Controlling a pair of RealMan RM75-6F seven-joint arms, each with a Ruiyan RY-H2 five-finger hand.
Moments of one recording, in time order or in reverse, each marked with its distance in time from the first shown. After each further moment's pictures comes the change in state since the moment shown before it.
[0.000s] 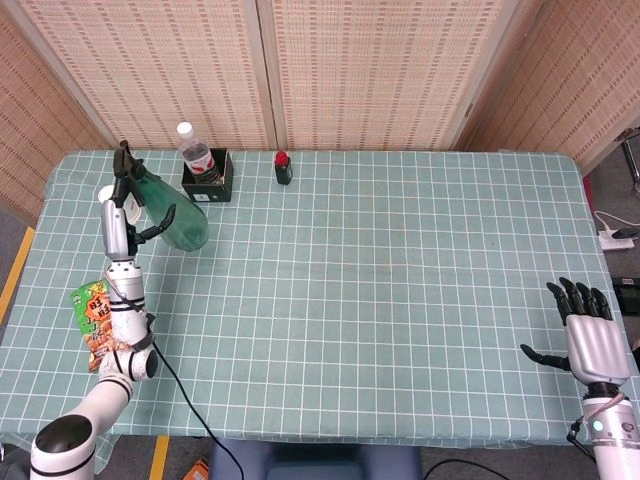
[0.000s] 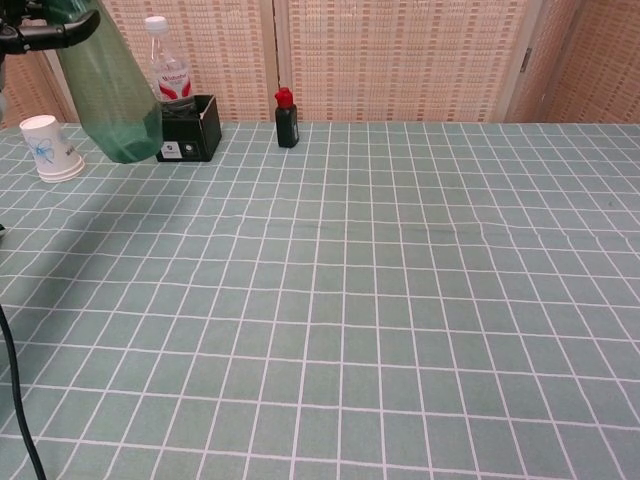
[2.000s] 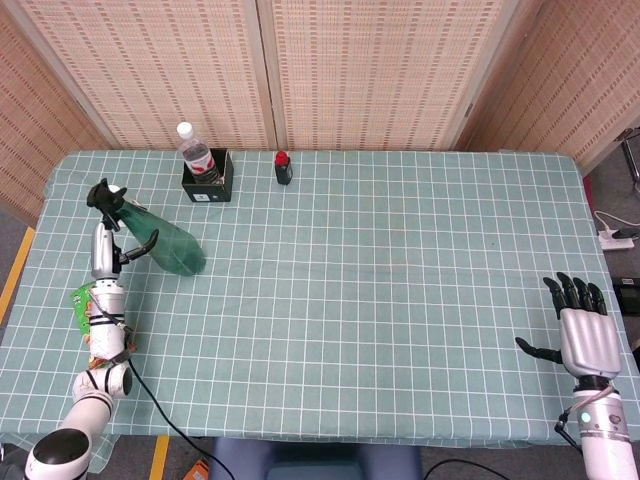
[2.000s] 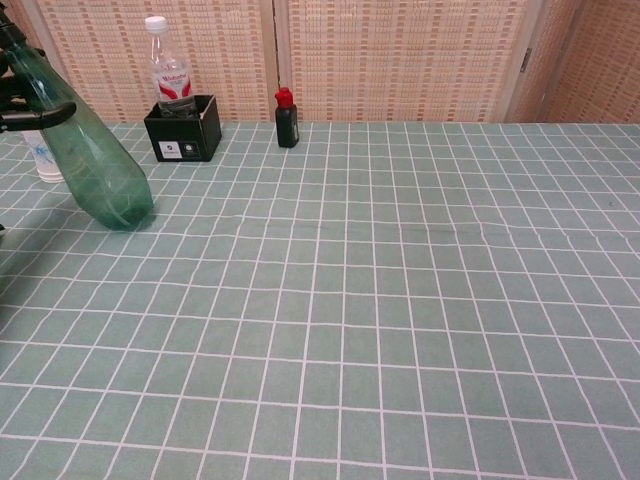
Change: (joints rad) left arm 0.093 -0.011 0.158 0.125 -0.057 -0.226 -0.146; right arm 0.030 -0.038 0.019 -0.030 0.070 0.028 -0.087
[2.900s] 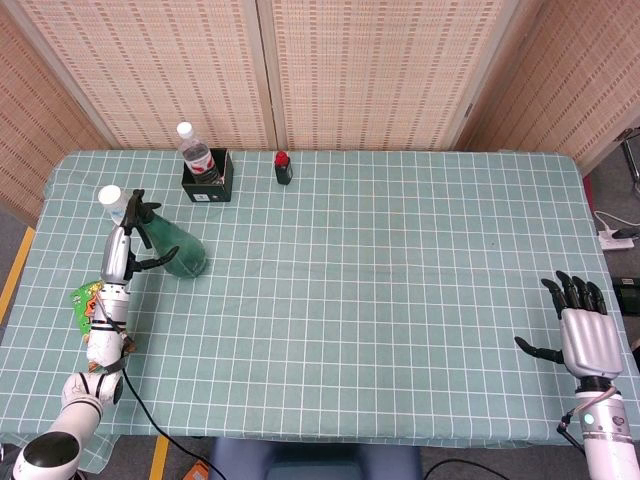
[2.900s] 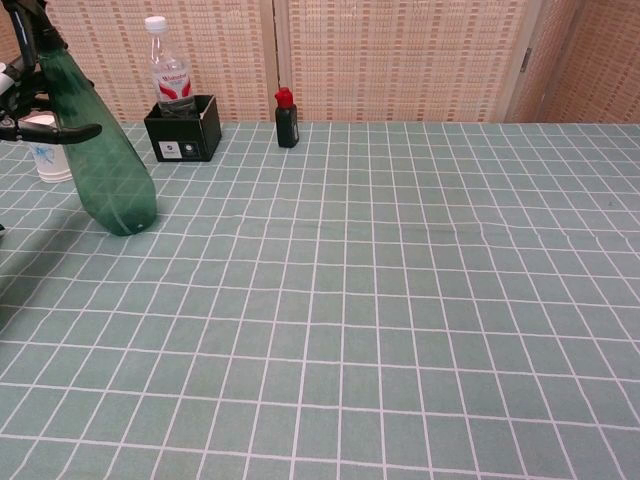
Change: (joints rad) left arm 0.036 0.047 0.114 -0.053 0.102 0.095 -0.011; right arm -0.006 0.003 -0.005 0.021 -0.043 0.003 0.069
